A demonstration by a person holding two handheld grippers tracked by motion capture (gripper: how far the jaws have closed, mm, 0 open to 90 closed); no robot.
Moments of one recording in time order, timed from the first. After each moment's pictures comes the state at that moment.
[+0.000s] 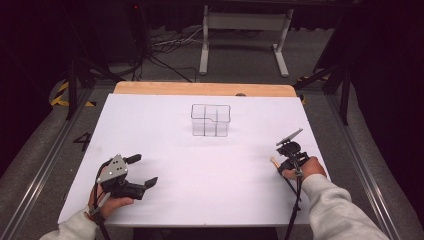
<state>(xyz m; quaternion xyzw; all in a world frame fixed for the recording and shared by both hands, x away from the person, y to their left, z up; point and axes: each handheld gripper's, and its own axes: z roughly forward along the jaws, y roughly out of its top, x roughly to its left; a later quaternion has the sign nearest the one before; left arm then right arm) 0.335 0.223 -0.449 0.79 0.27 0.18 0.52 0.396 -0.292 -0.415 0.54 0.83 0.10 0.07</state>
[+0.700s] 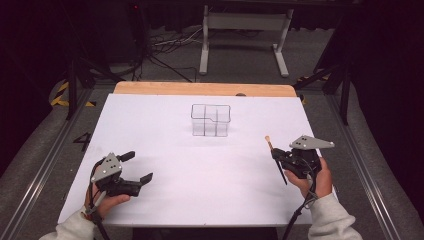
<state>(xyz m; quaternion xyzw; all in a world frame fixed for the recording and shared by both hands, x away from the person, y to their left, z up) 0.335 0.232 -0.446 0.78 0.29 0.20 0.52 0.339 -0.286 -0.362 0.42 0.79 0.38 0.23</state>
